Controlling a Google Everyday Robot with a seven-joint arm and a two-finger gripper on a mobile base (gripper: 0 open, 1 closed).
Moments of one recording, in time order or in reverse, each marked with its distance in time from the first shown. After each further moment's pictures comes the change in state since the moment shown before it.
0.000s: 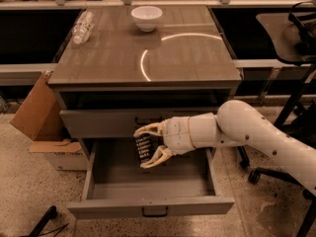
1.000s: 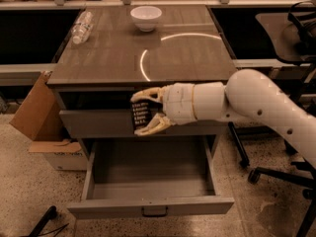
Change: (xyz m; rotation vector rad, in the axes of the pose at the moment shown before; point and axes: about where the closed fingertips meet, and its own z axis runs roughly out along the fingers) arm -0.053 -0.082 -0.037 0.146 0.005 -0.034
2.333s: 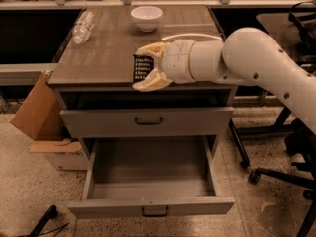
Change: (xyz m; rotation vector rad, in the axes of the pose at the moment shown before) arm -0.003 -0.115 -0.013 0.188 0.149 0.079
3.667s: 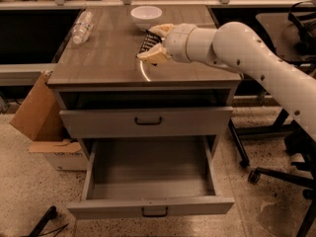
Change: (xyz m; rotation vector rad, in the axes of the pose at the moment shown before) arm 0.062 -0.092 0.033 0.211 0.027 0.240
